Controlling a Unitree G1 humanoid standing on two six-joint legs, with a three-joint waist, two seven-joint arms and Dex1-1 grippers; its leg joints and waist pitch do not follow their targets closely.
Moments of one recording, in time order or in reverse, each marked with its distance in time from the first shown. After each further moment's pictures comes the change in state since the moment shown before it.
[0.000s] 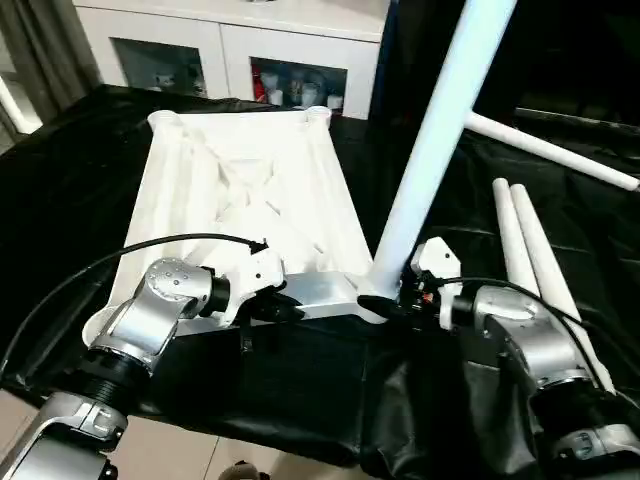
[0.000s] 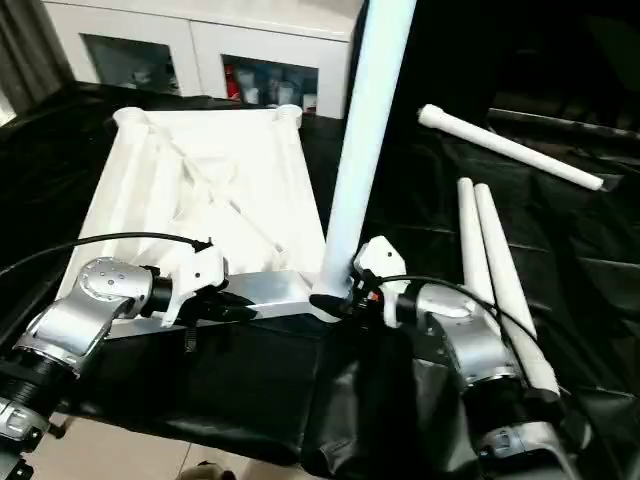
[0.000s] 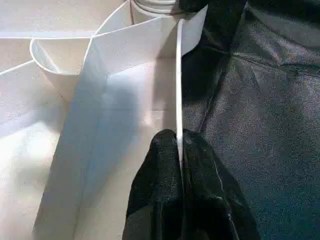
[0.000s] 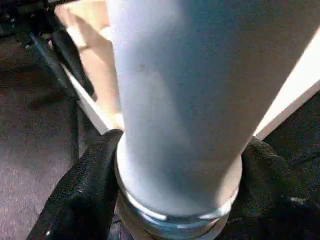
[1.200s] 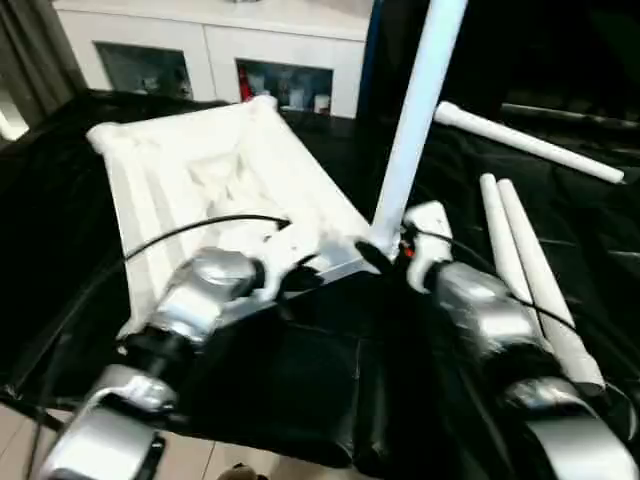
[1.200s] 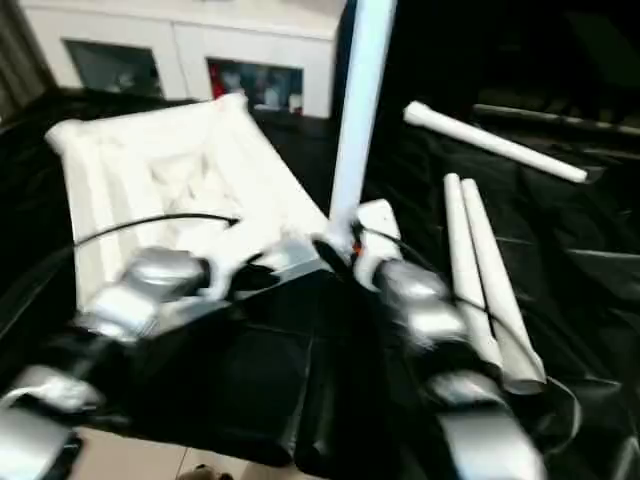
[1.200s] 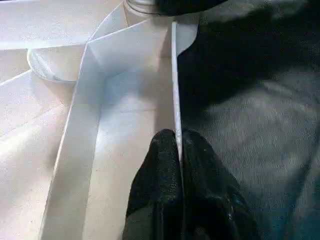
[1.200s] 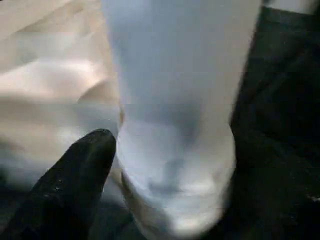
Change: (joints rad) left arm -0.106 -0.115 -0.004 0.108 0.065 0.093 0.235; right arm -0.151 0.097 -0.094 0.227 -0.024 0.002 -0.292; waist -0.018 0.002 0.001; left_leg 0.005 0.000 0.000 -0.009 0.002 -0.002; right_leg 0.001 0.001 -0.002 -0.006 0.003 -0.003
